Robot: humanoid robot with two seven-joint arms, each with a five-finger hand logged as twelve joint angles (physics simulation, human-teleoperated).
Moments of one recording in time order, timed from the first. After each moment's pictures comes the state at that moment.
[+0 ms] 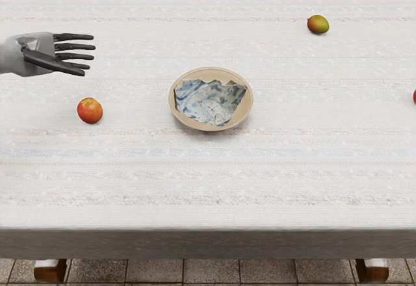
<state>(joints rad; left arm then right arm) -1.14 0.73 -0.20 -0.73 -0.06 -0.61 0.22 -0.07 0.00 0.13 0.25 0.05 -0.26 0.12</state>
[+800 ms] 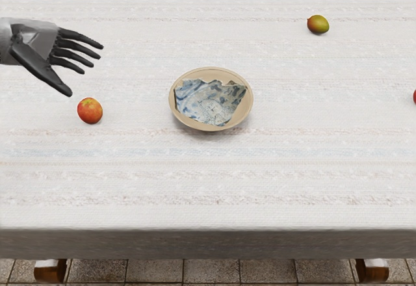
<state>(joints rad) -1.60 0.99 0.19 -1.23 0.10 -0.61 0.25 -0.07 0.00 0.13 0.25 0.05 -0.26 0.12</state>
